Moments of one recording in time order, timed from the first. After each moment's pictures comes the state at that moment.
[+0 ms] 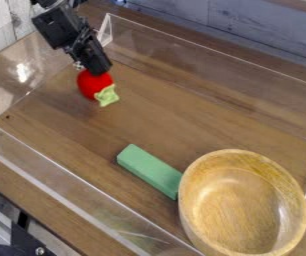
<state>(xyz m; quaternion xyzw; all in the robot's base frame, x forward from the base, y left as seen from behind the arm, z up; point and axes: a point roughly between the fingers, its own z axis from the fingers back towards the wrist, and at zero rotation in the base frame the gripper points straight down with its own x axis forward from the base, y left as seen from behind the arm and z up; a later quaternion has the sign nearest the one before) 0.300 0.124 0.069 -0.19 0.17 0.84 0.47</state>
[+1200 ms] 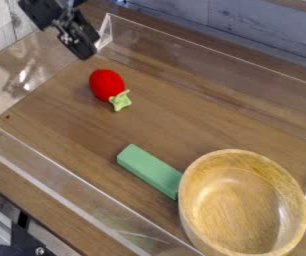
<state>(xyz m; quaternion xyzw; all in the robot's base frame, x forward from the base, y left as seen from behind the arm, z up) 0.309 0.175 0.077 -0.21 0.22 0.87 0.39</state>
